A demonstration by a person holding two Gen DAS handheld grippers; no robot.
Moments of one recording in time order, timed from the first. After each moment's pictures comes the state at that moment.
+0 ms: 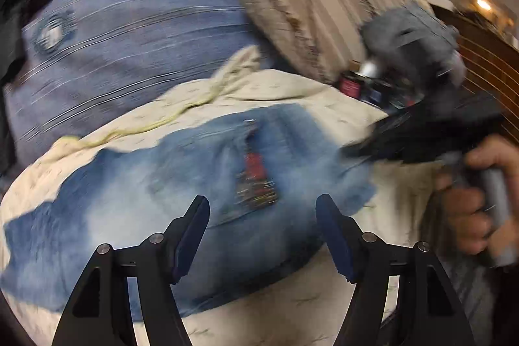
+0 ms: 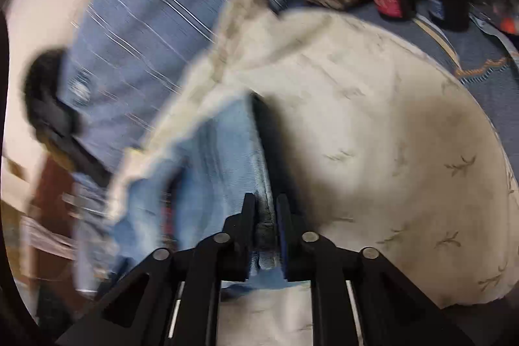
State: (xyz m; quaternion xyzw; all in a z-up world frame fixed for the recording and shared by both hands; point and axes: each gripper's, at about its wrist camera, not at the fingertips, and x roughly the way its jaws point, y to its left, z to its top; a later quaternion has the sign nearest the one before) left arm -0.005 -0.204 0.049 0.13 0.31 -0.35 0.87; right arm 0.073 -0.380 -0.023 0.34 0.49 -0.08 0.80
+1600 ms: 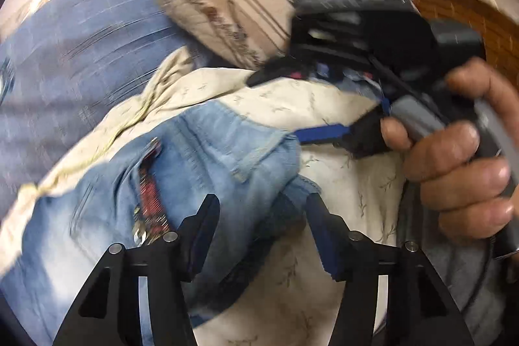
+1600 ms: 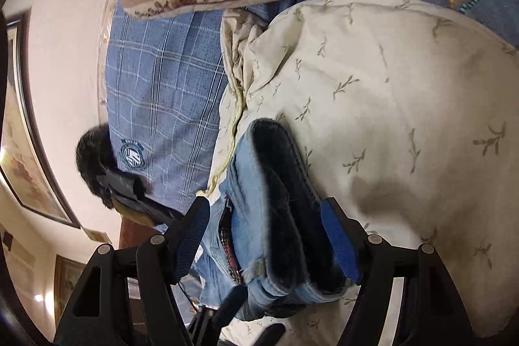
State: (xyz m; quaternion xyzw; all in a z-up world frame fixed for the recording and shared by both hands) left arm -0.004 -0.270 0.024 0.22 0.29 -0.40 0.84; right arm 0.048 -0.435 -0.030 0.57 0.33 0.01 0.75
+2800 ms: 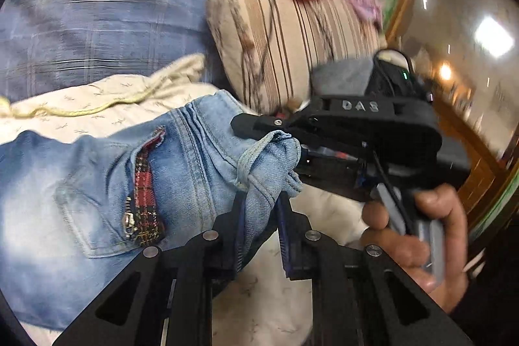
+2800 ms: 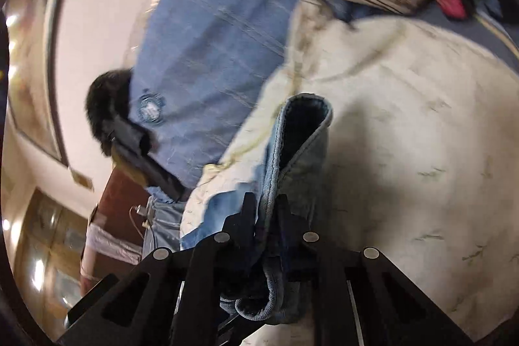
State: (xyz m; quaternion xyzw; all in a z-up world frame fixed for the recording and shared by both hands) left arm 0.030 -0.163 0.059 -0.08 0.32 -0.45 0.83; right arm 0.080 -0.362 0.034 0.42 0.33 0.09 0.84
